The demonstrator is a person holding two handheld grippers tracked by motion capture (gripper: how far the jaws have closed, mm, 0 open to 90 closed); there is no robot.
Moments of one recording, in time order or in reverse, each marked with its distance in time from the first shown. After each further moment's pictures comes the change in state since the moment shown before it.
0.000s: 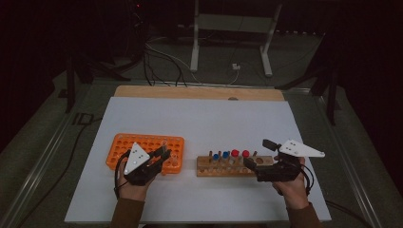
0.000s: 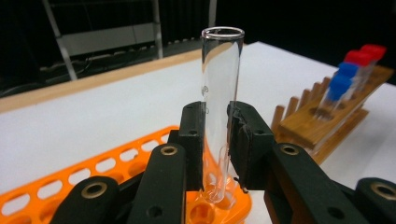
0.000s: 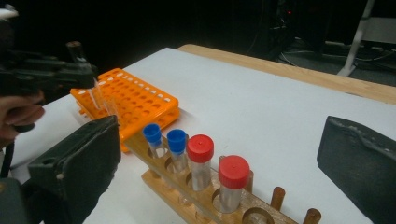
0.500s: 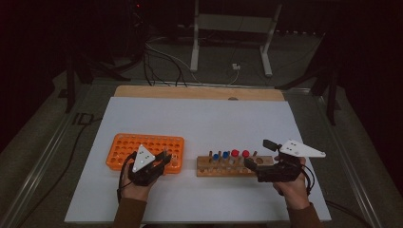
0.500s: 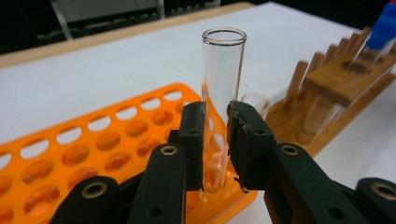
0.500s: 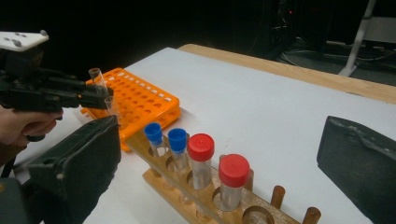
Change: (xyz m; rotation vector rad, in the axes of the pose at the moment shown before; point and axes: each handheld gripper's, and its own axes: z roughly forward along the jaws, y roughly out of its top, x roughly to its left) left arm 0.001 -0.019 0.015 0.132 0.012 0.001; right arm -0.001 0.000 -0.002 0.001 0.004 0.000
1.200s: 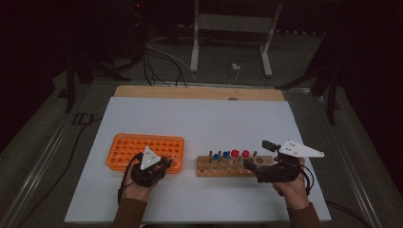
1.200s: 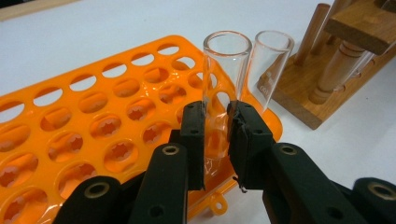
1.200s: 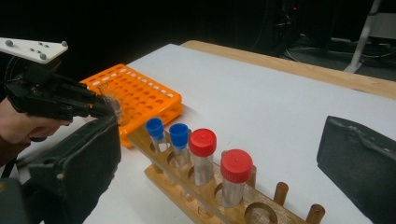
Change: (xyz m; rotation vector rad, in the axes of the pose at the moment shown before) left arm 0.000 -0.006 0.011 0.131 -0.008 0.012; right arm -0.001 -0.003 0.002 0.013 0.013 -0.002
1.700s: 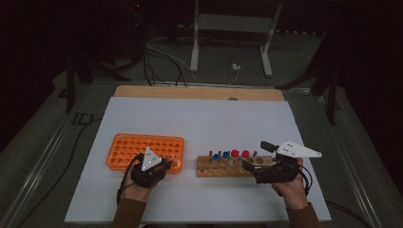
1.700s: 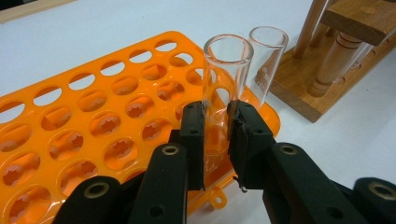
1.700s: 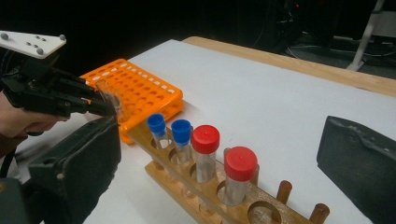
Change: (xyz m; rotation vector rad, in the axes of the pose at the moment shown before) left arm -0.002 0.000 -0.002 0.019 0.005 0.030; right arm 0.002 -0.001 0.003 0.014 0.004 -0.012
